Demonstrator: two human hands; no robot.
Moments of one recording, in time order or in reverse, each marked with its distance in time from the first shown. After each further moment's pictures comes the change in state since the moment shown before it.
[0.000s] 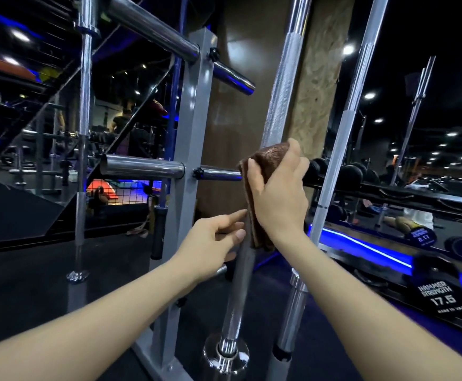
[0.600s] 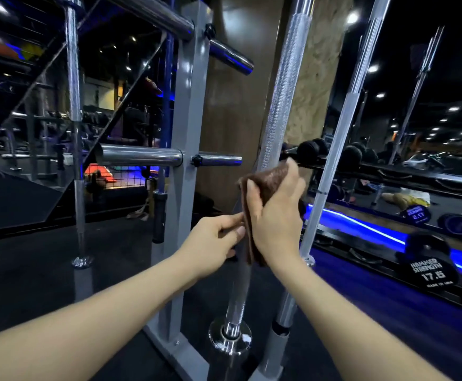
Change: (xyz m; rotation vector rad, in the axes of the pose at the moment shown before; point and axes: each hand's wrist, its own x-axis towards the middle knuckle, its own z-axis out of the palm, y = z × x) left_hand -0.001 -0.001 -0.003 0.038 -0.078 -0.066; right_hand -0.037 0.010 0.002 0.039 -0.053 0.067
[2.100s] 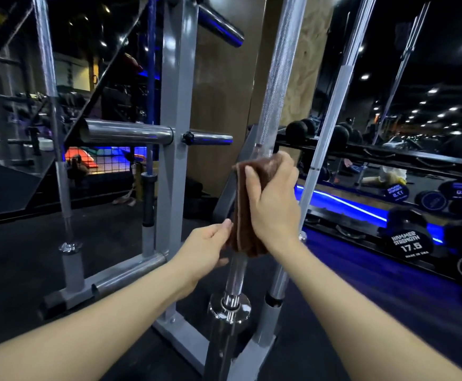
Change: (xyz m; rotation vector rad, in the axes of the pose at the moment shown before) left_hand -0.020 -0.049 0.001 -0.120 -0.009 -0.222; right_hand -0.019 0.003 0.001 -0.024 -0.053 0.059
